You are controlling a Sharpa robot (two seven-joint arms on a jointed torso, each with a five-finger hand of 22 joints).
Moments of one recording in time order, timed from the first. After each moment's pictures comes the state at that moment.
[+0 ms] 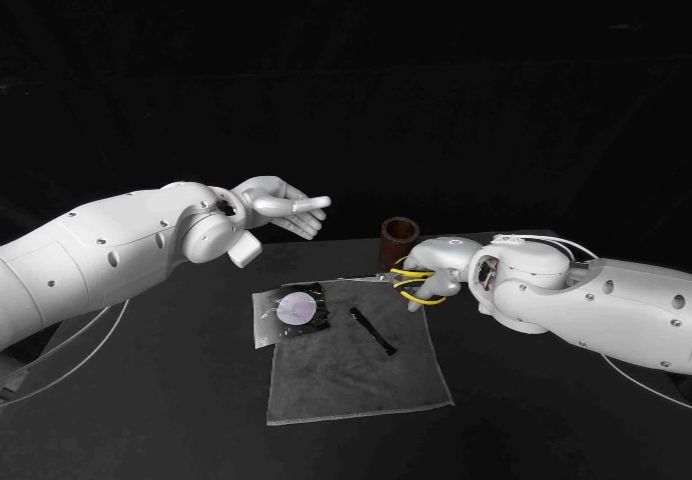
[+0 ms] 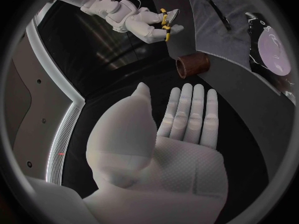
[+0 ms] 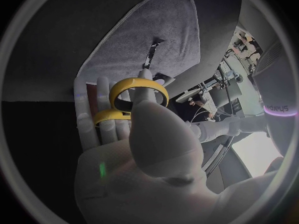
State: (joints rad) left arm 1.39 -0.59 -0.08 1.10 -0.46 0.11 -0.02; left_hand 1.27 -0.06 -0.02 0.29 0.05 0.87 0.21 0.35 0.19 1.11 0.16 0.16 0.07 0.90 0.14 0.30 0.28 0.18 0.77 0.29 0.16 0.09; right arm 1.28 -0.86 -0.14 1.58 -1.58 -0.08 -0.19; right_hand 1.51 0.20 -0.44 0.05 0.05 0.93 0.17 0.29 0.35 1.16 0.14 0.08 0.07 1.08 0.08 0.29 0.31 0.07 0.95 0.20 0.37 0.16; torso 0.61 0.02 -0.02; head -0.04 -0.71
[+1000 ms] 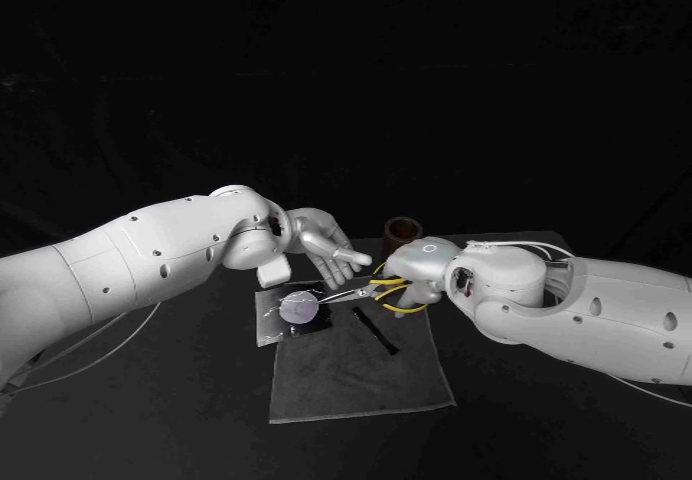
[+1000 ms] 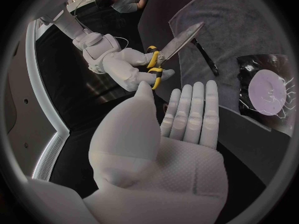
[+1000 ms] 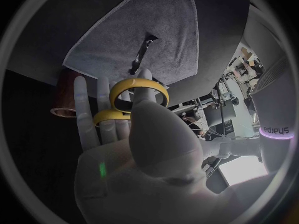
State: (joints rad) left arm 1.38 -0.50 -0.10 1.15 -0.62 0.30 -0.20; left_hand 1.36 -0.03 -0.10 0.29 0.05 0.85 0.21 0.32 0.18 1.10 0.16 0.09 0.07 0.98 0.13 0.27 0.28 0.18 0.95 0.24 0.23 0.09; right arm 1.29 -0.81 -0.14 1.69 -1.76 -0.02 -0.28; right_hand 1.52 0.20 -0.44 0.06 0.05 0.93 0.17 0.29 0.35 1.16 0.14 0.08 0.07 1.08 0.08 0.29 0.31 0.07 0.95 0.20 0.37 0.16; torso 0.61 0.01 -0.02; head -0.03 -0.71
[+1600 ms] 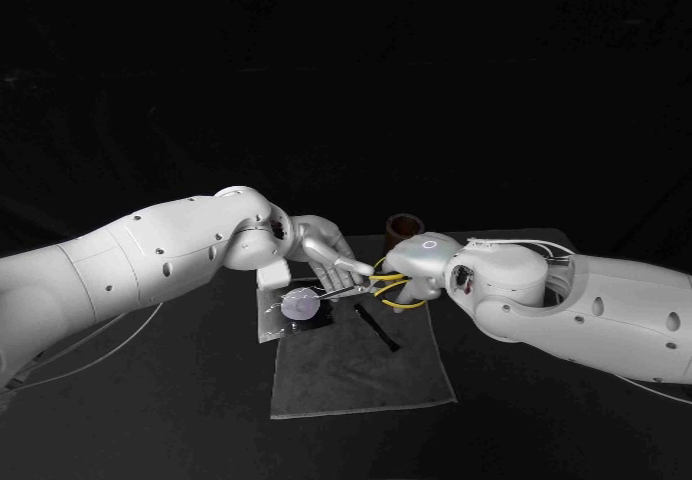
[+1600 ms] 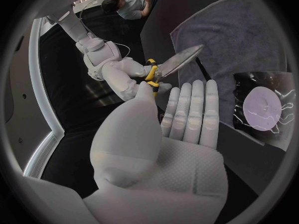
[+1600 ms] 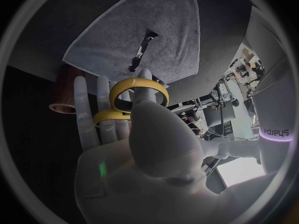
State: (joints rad) left arm 1.37 -0.50 -0.11 1.15 -0.58 0.39 -0.23; left_hand 1.37 -0.01 -0.15 0.30 0.05 0.89 0.20 0.33 0.19 1.15 0.14 0.10 0.07 1.03 0.11 0.27 0.29 0.17 0.98 0.23 0.22 0.07; right arm 1.29 -0.81 -0.14 1.69 -1.78 -0.03 -0.29; right_hand 1.52 0.20 -0.44 0.06 0.05 0.94 0.16 0.28 0.35 1.17 0.13 0.08 0.07 1.08 0.08 0.29 0.31 0.07 0.95 0.20 0.37 0.16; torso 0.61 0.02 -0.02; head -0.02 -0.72
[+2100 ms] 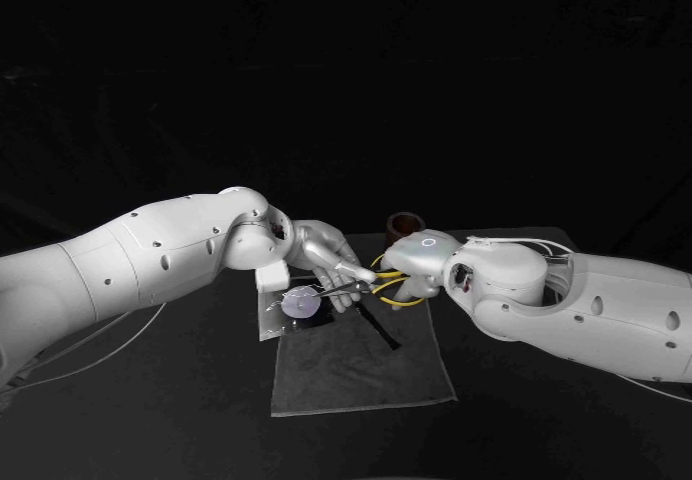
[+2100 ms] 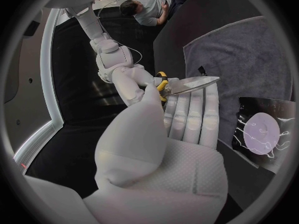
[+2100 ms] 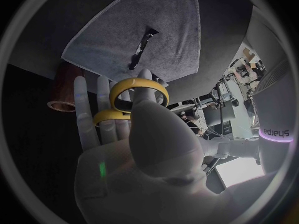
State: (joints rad) left arm 1.37 -0.50 -0.12 1.15 -0.45 0.49 -0.25; left_hand 1.48 0.07 -0.15 0.28 0.05 0.91 0.19 0.33 0.19 1.18 0.13 0.09 0.07 1.05 0.10 0.26 0.31 0.17 0.99 0.23 0.20 0.07; right arm 1.29 -0.81 -0.14 1.70 -1.79 -0.05 -0.30; right_hand 1.52 0.20 -0.44 0.06 0.05 0.94 0.16 0.28 0.35 1.17 0.13 0.08 0.07 1.08 0.08 0.29 0.31 0.07 0.95 0.20 0.37 0.16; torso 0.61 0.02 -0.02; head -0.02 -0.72
